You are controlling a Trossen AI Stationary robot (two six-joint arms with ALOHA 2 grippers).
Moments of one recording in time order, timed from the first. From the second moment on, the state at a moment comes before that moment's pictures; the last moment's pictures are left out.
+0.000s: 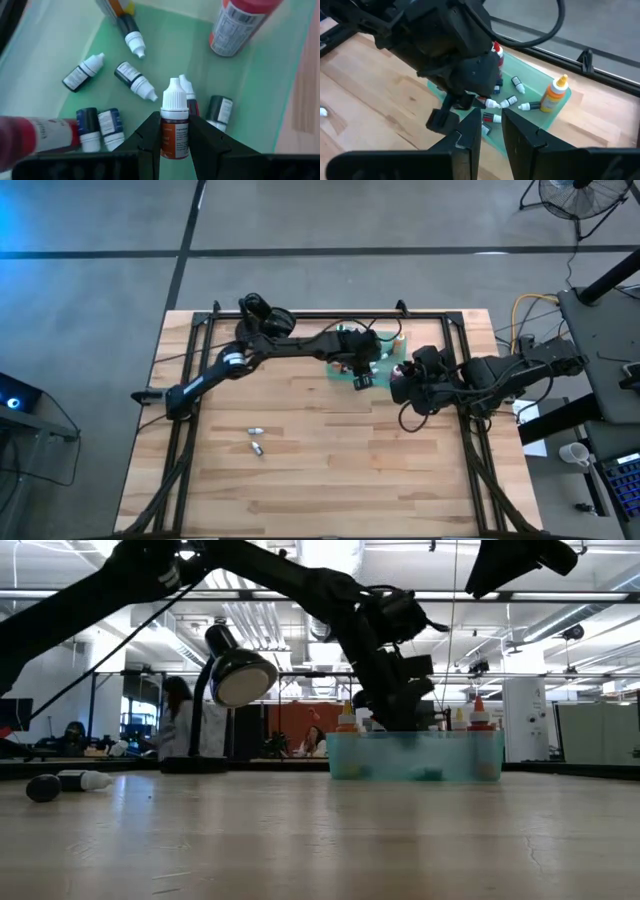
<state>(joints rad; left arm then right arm) 0.22 2.39 2.15 -0.68 -0.09 0.08 0.31 1.19 1.19 -1.17 0.84 1.20</state>
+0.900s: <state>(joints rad) 0.19 2.26 2.12 -0.67 -0.12 0.12 0.31 1.19 1.17 -1.17 0.85 1.16</state>
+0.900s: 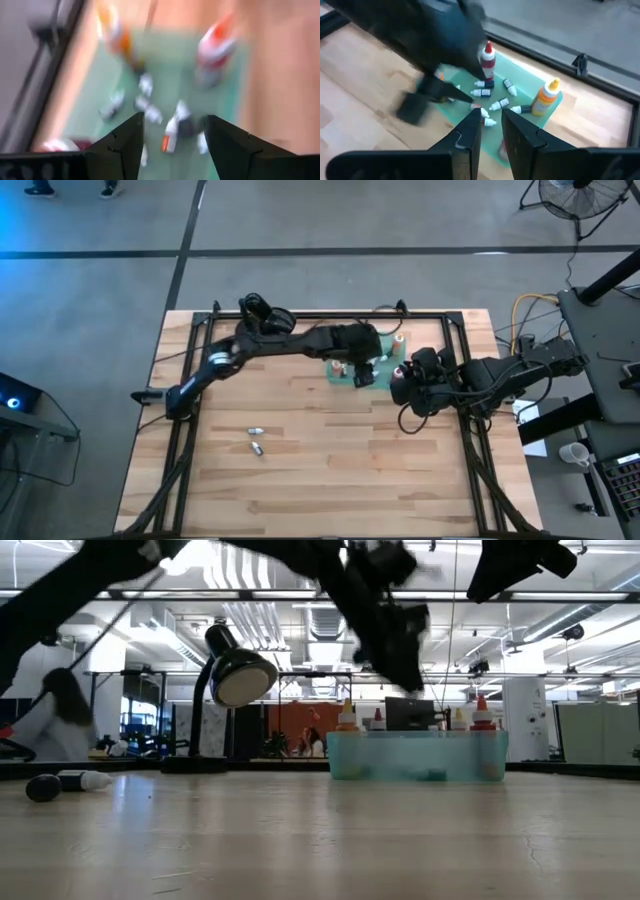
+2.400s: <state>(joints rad) -0.31 1.26 0.61 -0.62 -0.14 -0.36 0.30 1.19 1.09 -1.11 0.90 1.13</state>
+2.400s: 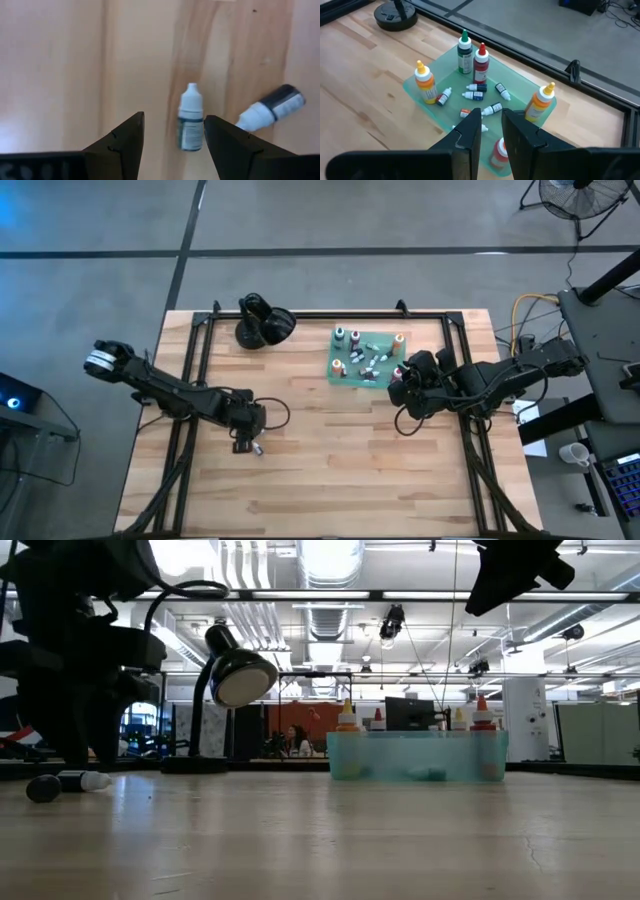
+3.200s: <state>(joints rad) -0.26 1.34 0.54 -0.48 -0.13 -0.32 0.30 1.19 1.08 -1.10 0.91 1.15</state>
